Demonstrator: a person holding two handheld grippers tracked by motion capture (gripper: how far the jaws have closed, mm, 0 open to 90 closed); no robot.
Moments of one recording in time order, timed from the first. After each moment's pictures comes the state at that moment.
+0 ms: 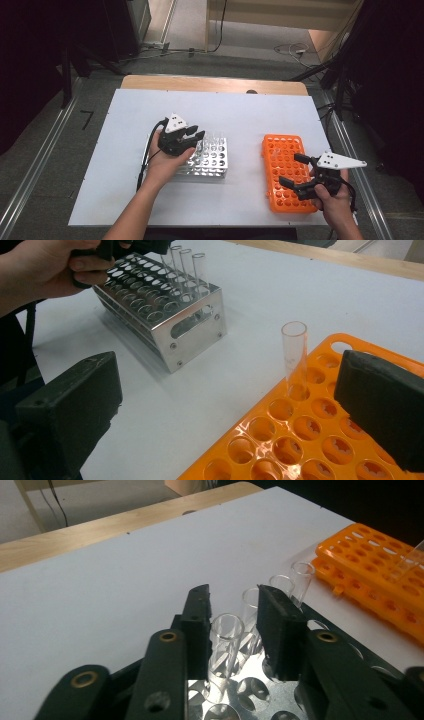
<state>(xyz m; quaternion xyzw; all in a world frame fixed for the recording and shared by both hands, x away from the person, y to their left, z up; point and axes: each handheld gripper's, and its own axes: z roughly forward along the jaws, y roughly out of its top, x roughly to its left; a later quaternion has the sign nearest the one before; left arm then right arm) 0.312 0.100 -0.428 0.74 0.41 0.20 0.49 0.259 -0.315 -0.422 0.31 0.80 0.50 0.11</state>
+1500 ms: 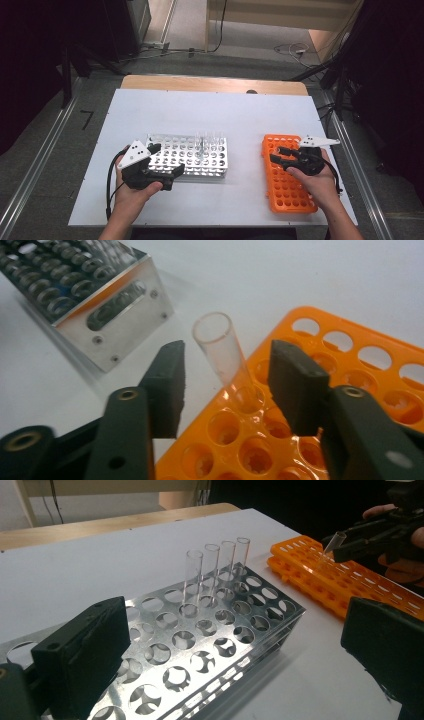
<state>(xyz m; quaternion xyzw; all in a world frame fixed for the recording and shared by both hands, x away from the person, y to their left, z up) 0.217 0.155 -0.421 0.72 0.41 0.18 0.53 0.317 -0.295 -0.444 0.38 0.82 0.42 0.10</state>
